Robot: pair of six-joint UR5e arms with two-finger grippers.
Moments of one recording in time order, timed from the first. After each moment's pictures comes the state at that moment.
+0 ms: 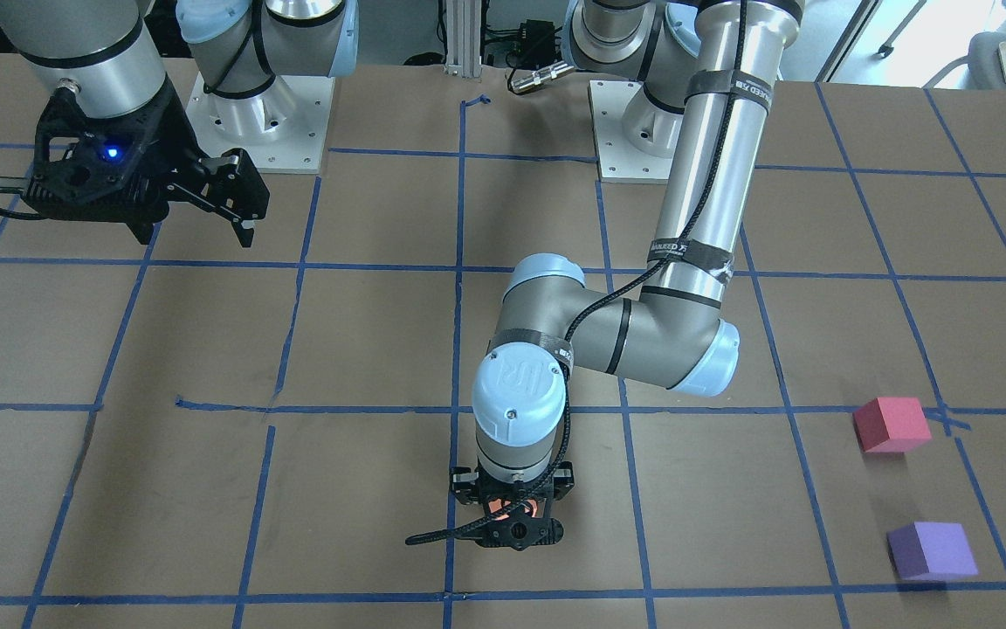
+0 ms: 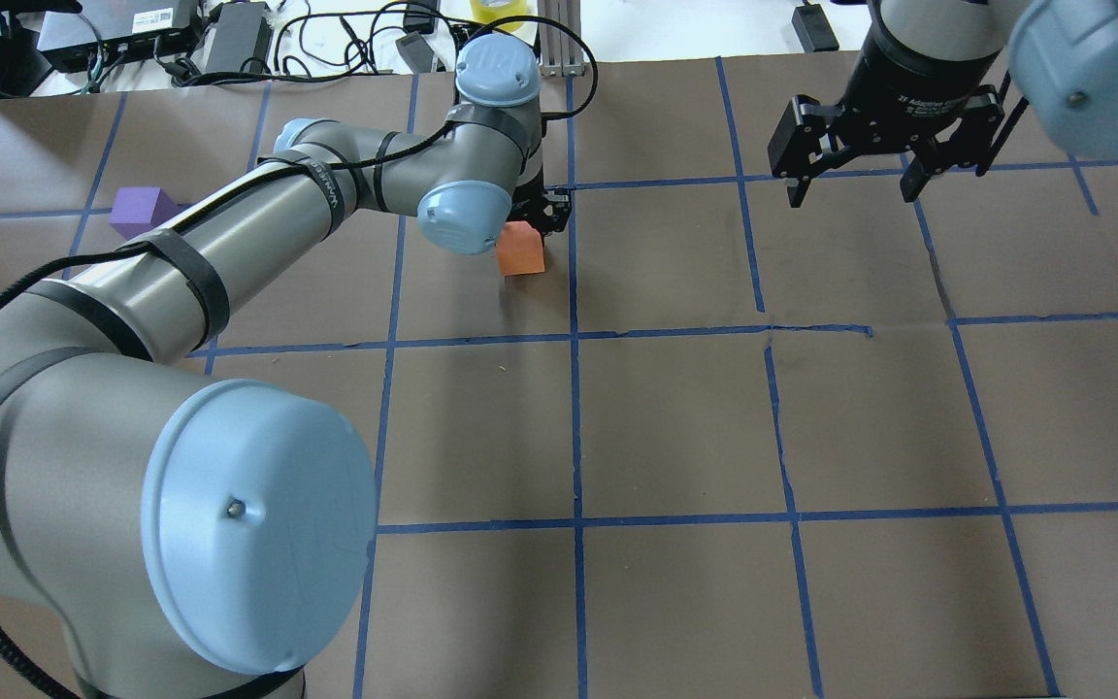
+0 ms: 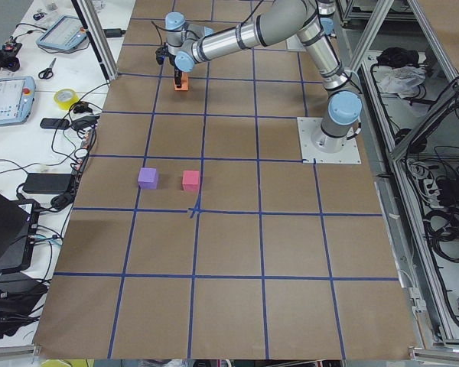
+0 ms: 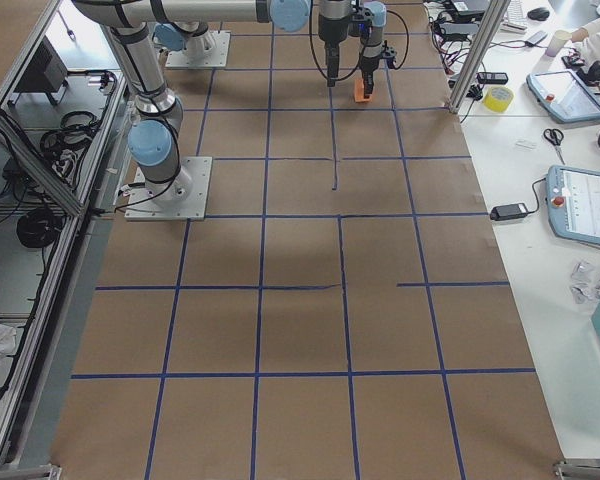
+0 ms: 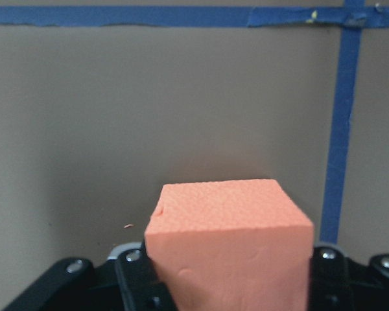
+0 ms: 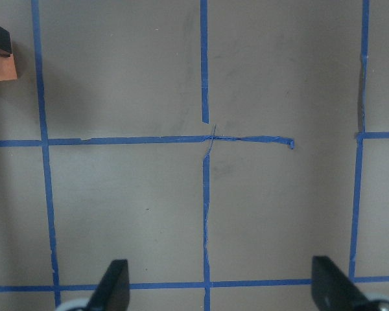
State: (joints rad) left arm -1.82 -2.29 -1.36 -1.00 1.63 -0.29; right arm 1.58 -1.54 1.53 -1.60 -1.58 0.02
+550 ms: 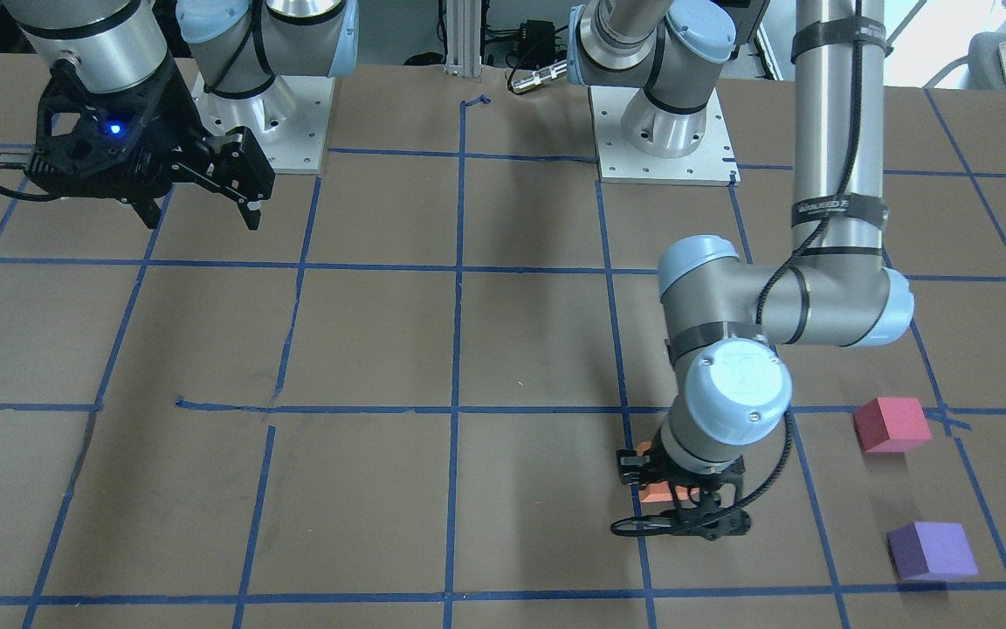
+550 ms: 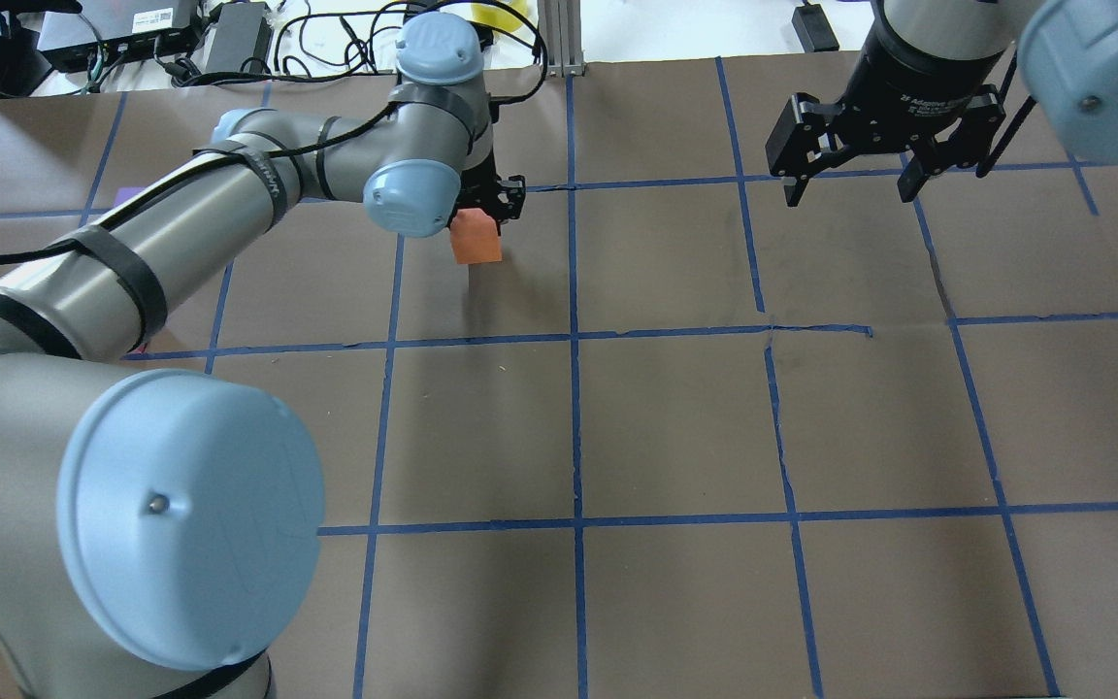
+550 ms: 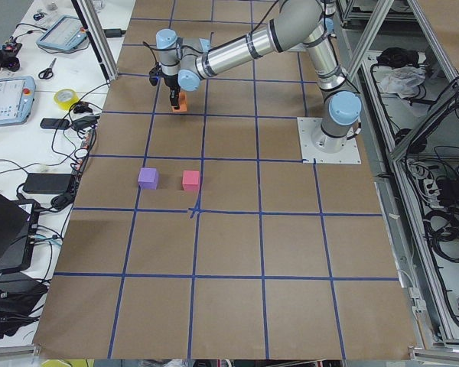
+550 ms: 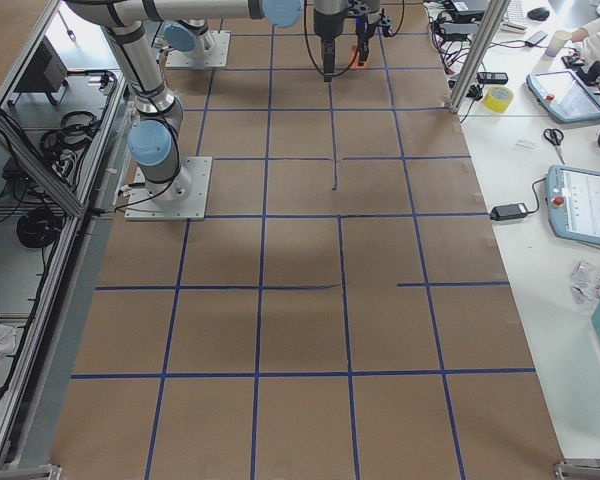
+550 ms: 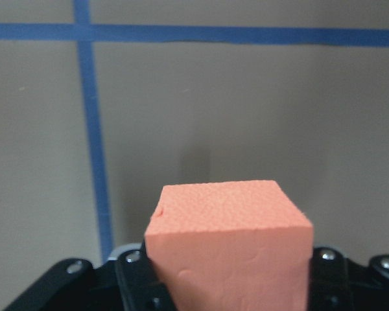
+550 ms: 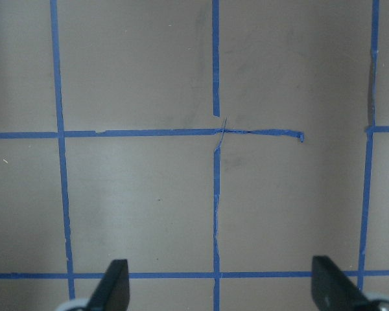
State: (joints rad) left arm -1.55 -2.14 -1.53 -1.06 1.67 0.04; right arm 1.58 -1.58 1.55 -1.57 -1.55 0.02
